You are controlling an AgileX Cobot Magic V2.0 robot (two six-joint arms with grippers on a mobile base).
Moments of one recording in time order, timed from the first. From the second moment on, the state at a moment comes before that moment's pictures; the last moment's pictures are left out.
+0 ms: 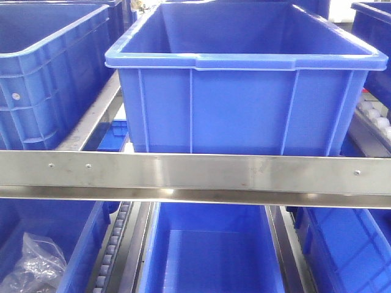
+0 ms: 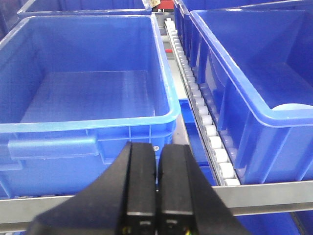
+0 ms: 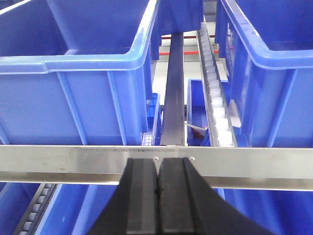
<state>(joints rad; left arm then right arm) -0.16 0.49 -0.36 -0.11 0.06 0.13 -0.02 -0.01 0.03 0.14 0.12 -0.03</state>
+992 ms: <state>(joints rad) -0.03 0.10 0.00 -0.07 -0.01 0.14 -0.02 -0.01 0.03 0.14 0.12 -0.03</state>
